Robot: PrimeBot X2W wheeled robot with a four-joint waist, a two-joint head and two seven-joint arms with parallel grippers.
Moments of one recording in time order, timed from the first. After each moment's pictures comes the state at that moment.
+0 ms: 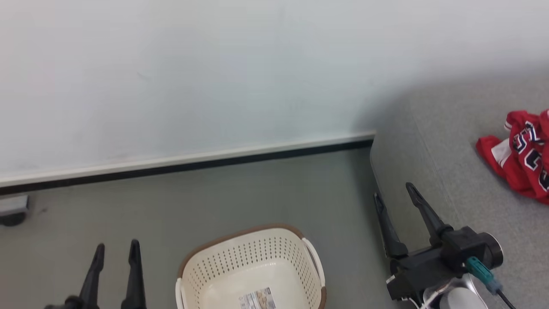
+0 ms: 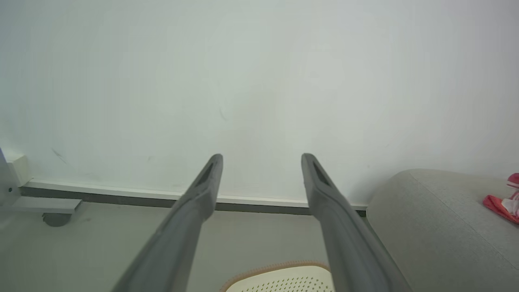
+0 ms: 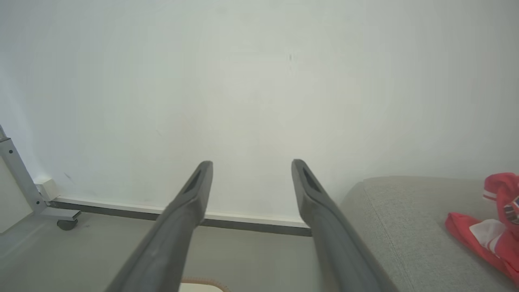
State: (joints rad) left arm -0.03 0.13 -0.03 -0.04 -0.31 0.05 -0.26; right arm -0.21 -0.18 0.32 0.16 0.11 0.13 -0.26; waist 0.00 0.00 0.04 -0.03
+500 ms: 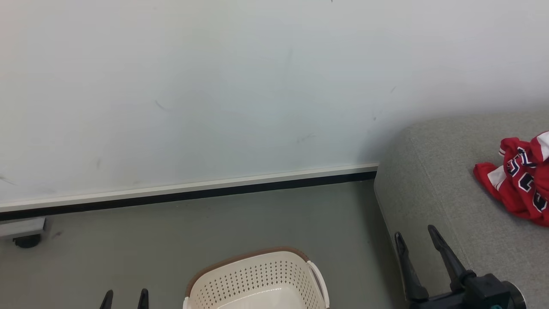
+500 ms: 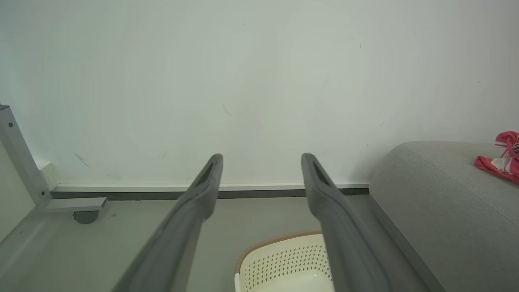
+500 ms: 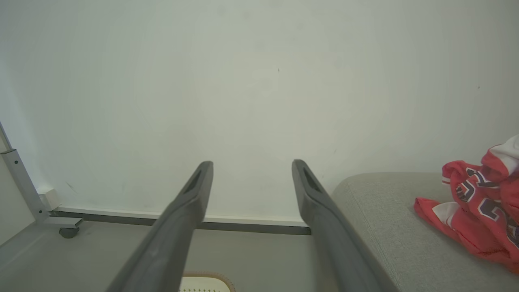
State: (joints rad) left arm 0.17 0.08 0.03 -0.09 -0.15 -0.04 -0.26; right arm 0.02 -0.18 0.25 0.01 0.12 0.13 -0.26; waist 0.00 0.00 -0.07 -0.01
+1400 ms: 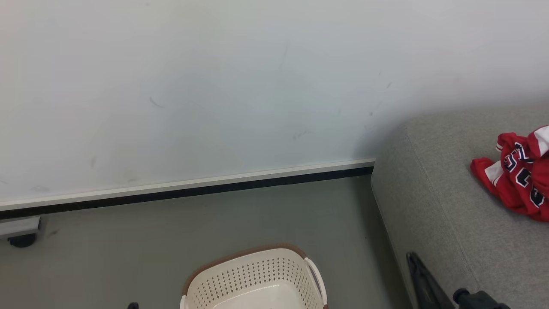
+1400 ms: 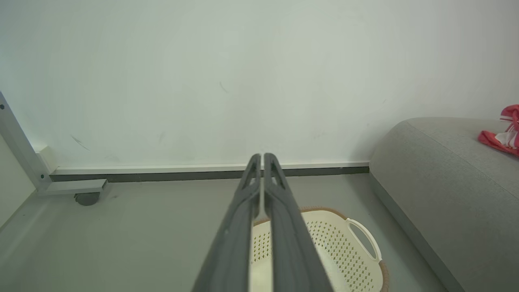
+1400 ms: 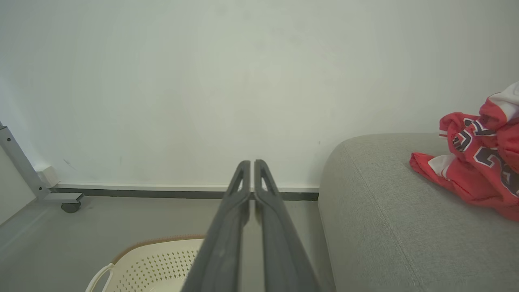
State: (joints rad) left arm 0.18 0.05 0.05 -0.04 -0.09 -0.06 -0.26; right arm 0.07 -0.17 0.25 0.06 0.12 0.13 -0.26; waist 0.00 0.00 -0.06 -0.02
